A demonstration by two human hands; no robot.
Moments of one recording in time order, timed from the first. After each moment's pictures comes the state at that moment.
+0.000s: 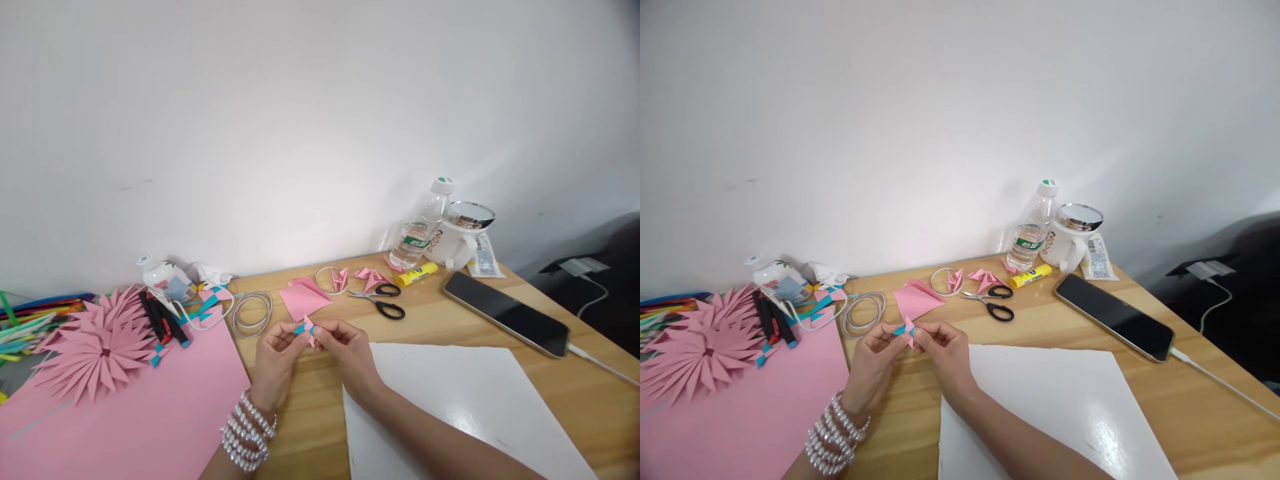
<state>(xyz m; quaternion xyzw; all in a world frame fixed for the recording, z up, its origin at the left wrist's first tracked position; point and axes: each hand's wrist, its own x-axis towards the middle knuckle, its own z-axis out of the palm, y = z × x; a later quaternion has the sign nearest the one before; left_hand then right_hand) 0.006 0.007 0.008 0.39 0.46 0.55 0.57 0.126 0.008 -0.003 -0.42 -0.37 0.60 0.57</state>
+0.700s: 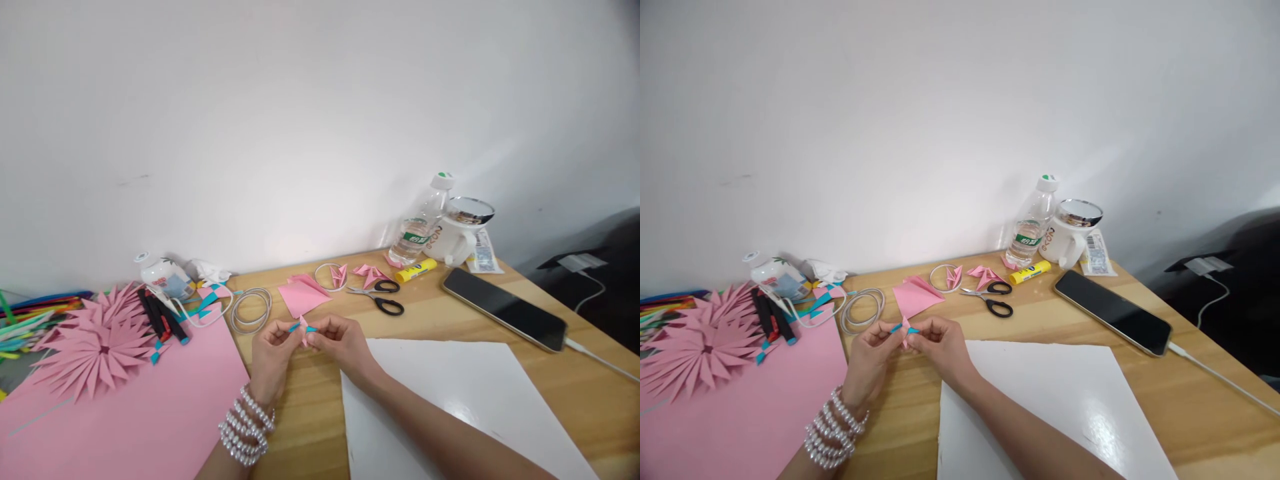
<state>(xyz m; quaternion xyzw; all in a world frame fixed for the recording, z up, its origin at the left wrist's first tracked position) 0.002 0.010 0.004 0.42 0.51 0.53 0.53 0.132 0.015 -0.007 -0.38 -0.44 0.63 0.51</state>
